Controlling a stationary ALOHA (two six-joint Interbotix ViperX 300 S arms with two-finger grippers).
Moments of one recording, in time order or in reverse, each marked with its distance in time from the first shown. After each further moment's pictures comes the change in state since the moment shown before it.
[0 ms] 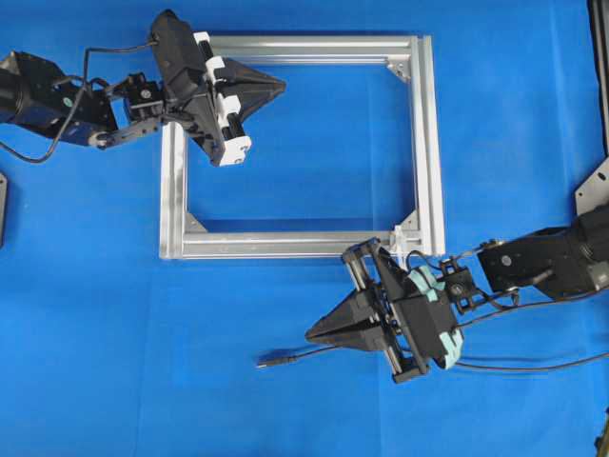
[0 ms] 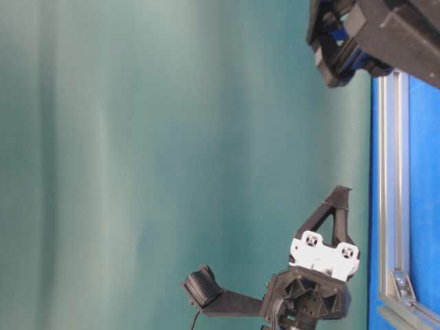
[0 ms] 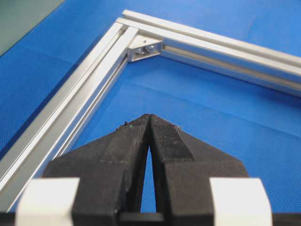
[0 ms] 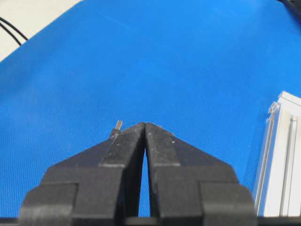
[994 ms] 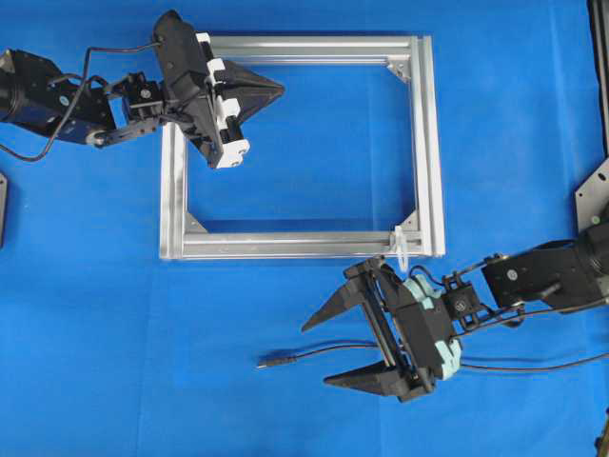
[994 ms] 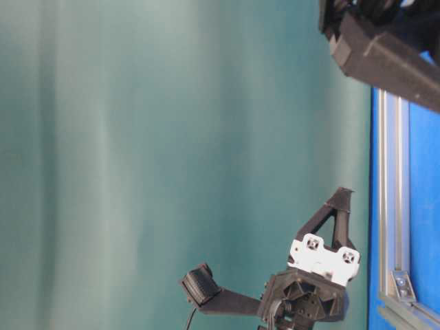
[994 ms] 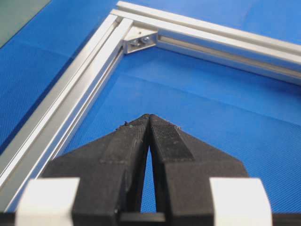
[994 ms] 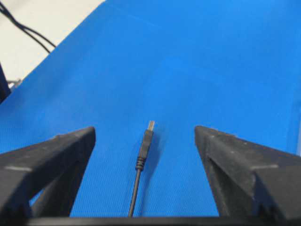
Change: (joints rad) left arm 0.002 -0.021 0.000 0.021 0.058 0.012; right arm 0.060 -0.018 -0.015 0.051 0.072 0.095
